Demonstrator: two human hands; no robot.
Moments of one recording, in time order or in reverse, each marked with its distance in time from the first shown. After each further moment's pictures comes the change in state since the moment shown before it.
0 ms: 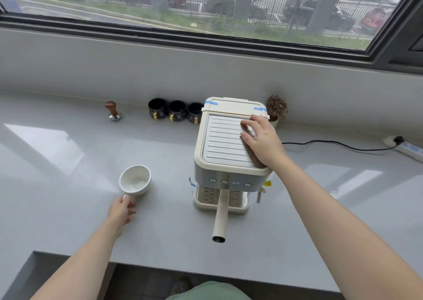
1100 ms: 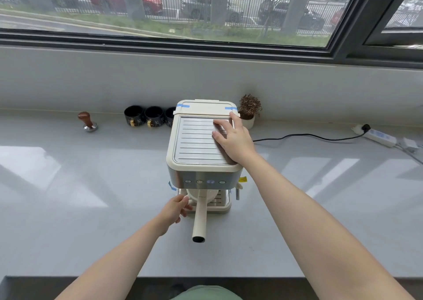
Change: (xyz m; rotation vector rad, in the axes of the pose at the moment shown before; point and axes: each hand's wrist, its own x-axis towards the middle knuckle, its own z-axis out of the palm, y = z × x) left_hand -0.103 0.040 0.143 0.355 -0.594 0.190; right_hand -0.002 0.004 0.003 -0.004 -0.021 0.142
